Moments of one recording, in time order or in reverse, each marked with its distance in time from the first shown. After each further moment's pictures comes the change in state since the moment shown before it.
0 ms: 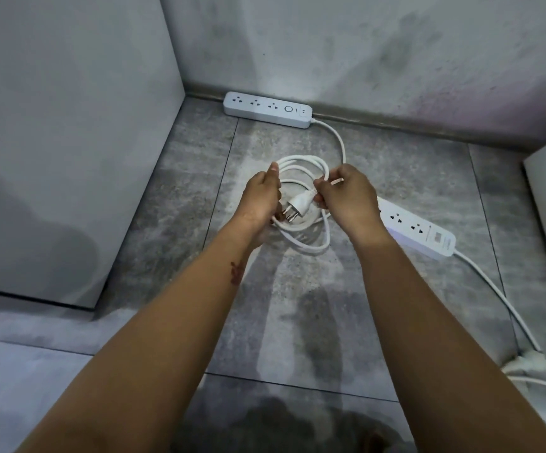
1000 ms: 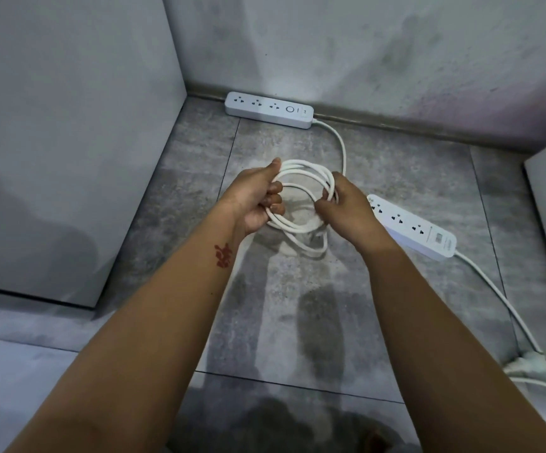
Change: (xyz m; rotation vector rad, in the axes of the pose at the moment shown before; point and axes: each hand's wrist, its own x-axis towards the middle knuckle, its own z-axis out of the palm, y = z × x) left_hand 0.010 0.014 -0.018 -0.321 -0.218 -0.203; right_hand -0.005 0.018 -0.004 -0.017 -0.205 -0.154
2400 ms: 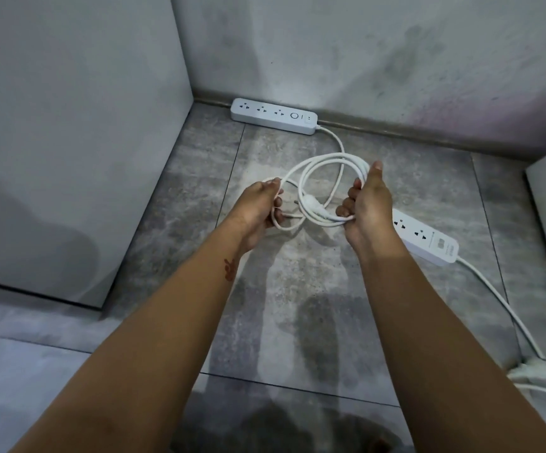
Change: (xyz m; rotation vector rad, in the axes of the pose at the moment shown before) left_hand 0.001 -0.020 -0.010 0.214 0.148 0.099; right_hand 0.012 -0.020 0.000 1.039 0.382 0.446
